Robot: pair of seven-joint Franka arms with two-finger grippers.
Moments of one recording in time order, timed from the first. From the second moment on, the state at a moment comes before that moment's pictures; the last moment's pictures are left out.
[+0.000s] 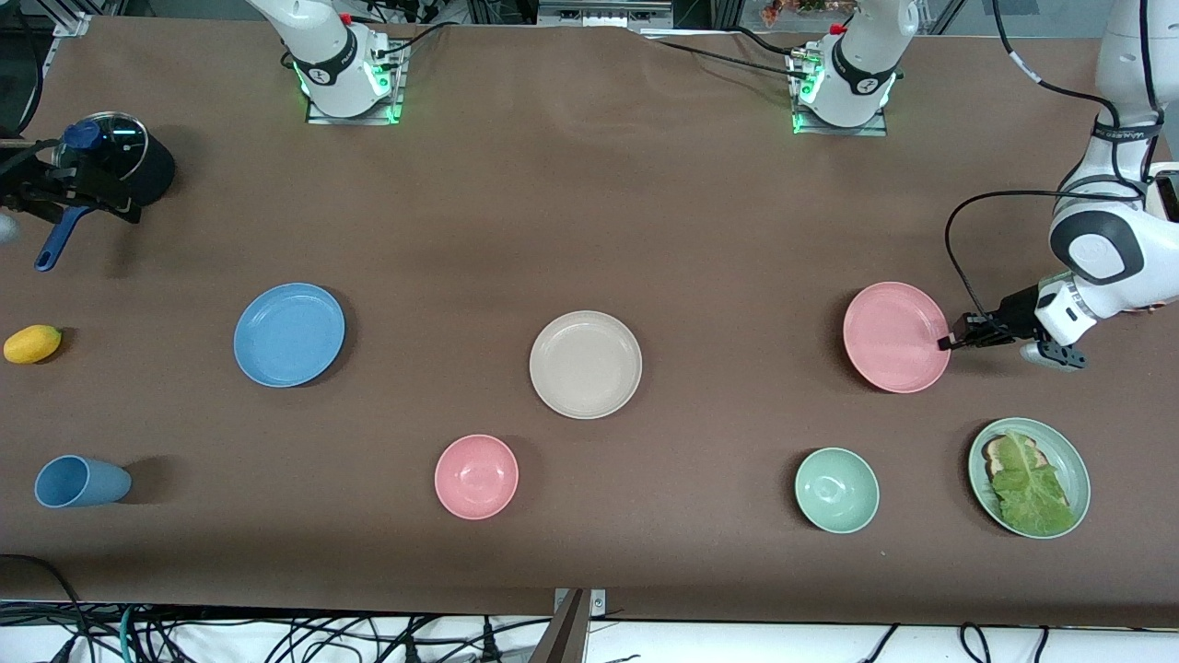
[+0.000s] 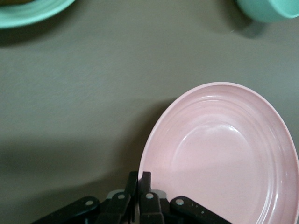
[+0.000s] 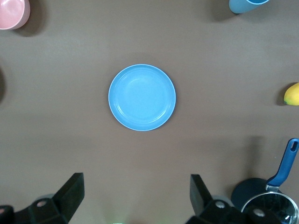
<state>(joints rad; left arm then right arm) 0.30 0.45 0.05 -2.05 -0.70 2.29 0.89 0.00 -0.01 -0.09 -1.65 0.01 1.57 -0.10</state>
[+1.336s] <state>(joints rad) -0.42 0.29 0.02 -1.88 -0.36 2.26 -0.35 0.00 -0.01 -0.09 -1.65 0.01 1.57 -0.10</state>
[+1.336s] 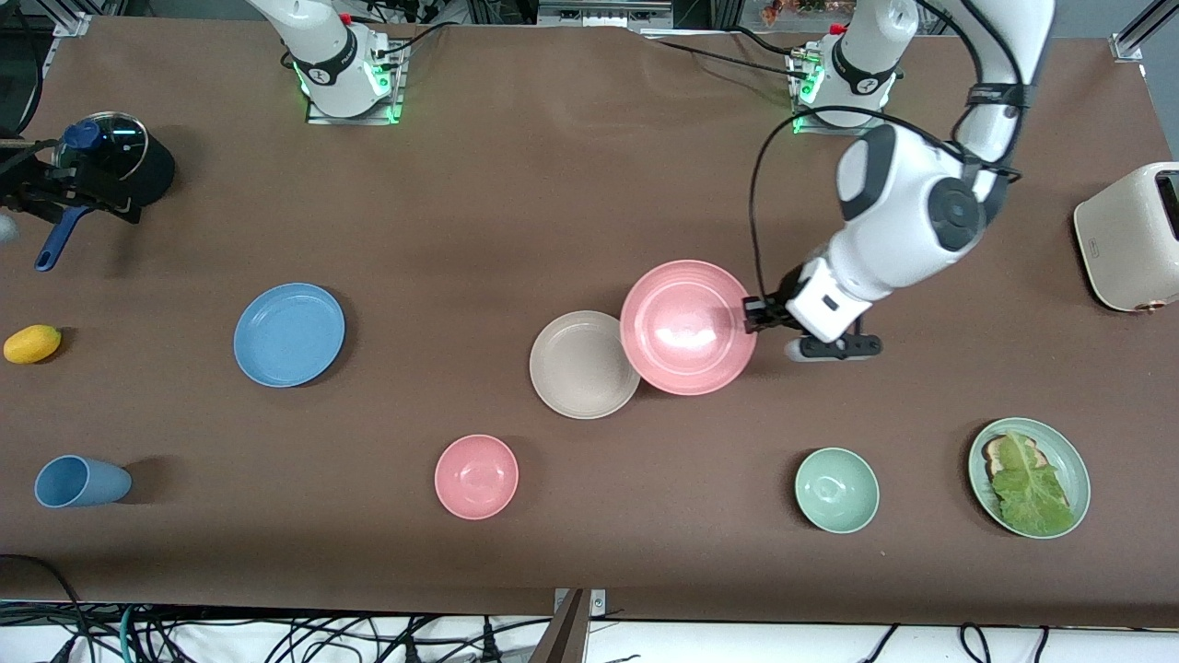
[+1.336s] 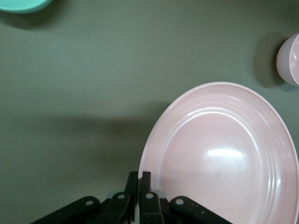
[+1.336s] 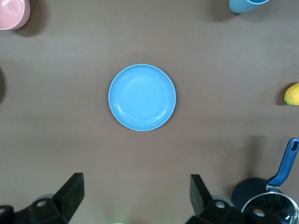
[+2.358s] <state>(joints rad) -0.66 0.53 0.03 -1.81 -0.15 2.54 -0.84 0.00 -0.01 -0.09 -1.65 0.01 1.57 -0.10</state>
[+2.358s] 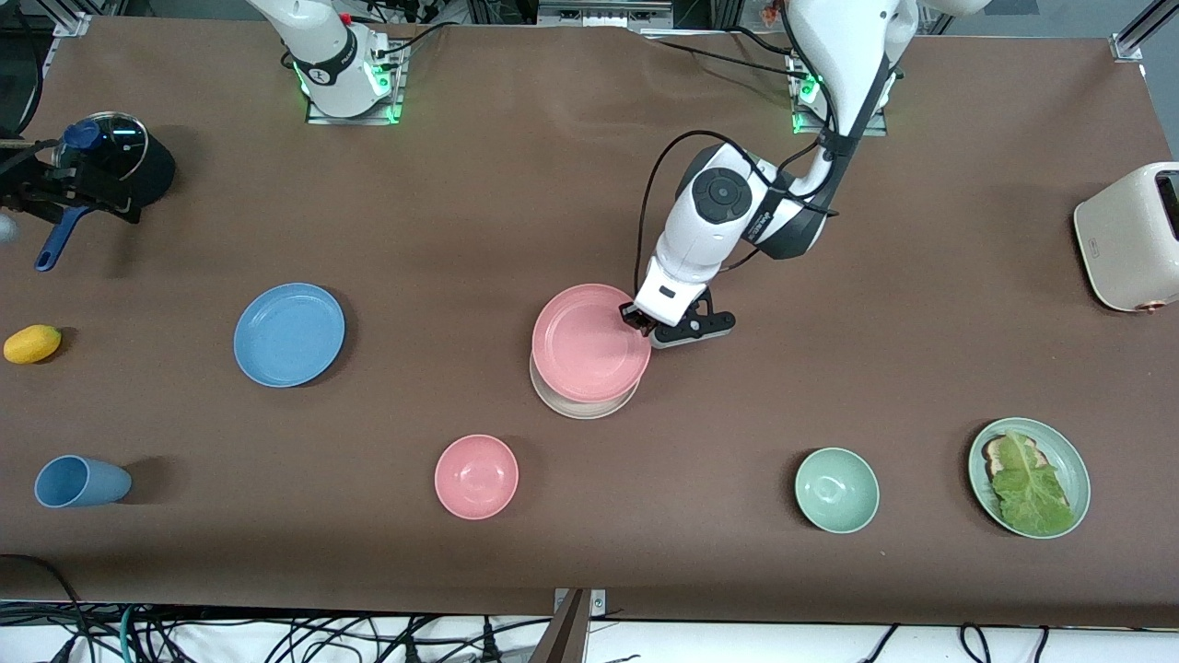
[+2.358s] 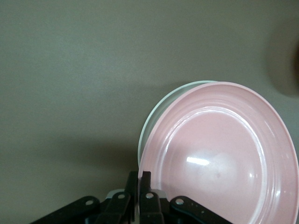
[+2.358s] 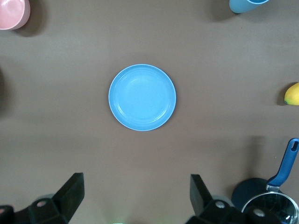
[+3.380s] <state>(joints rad) -0.68 0.63 0.04 -1.78 -0.11 2.65 -0.90 0.00 -0.01 -0.09 -1.65 0.01 1.57 -0.10</state>
